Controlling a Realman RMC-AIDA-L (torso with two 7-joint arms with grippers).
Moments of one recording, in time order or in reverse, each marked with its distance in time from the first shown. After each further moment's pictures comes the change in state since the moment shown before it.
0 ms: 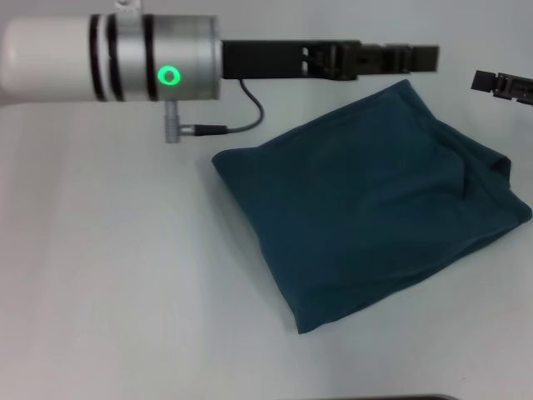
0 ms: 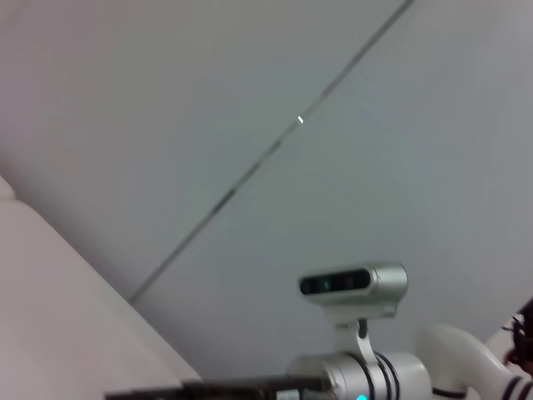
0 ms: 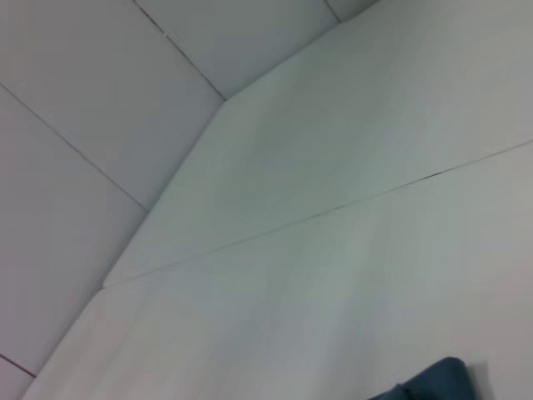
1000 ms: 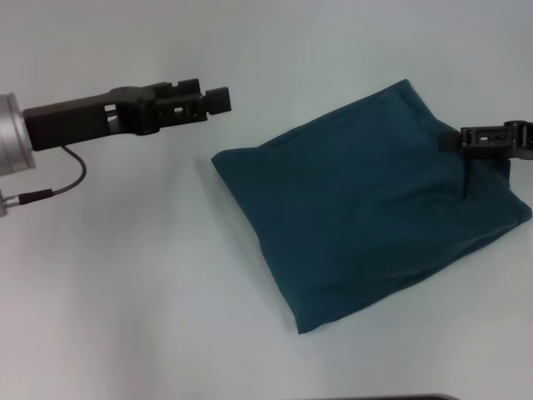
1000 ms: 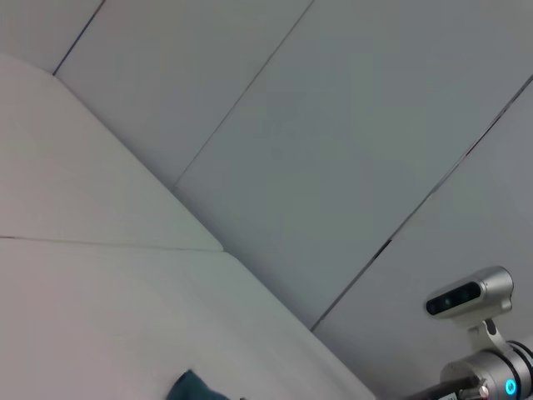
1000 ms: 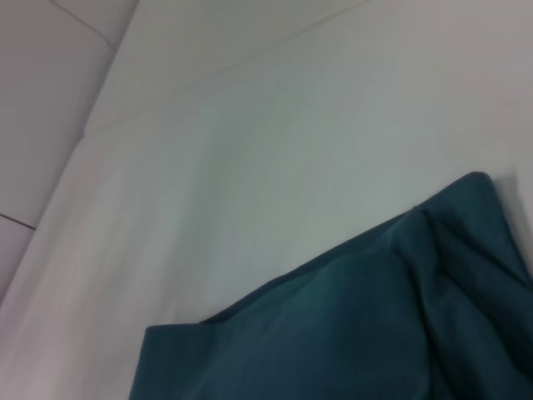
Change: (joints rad) left arm 0.403 0.065 -0.081 -0.265 0.037 0.074 0.061; right arm 0.063 -0.042 -0.203 0.011 -0.138 -0.037 0.249
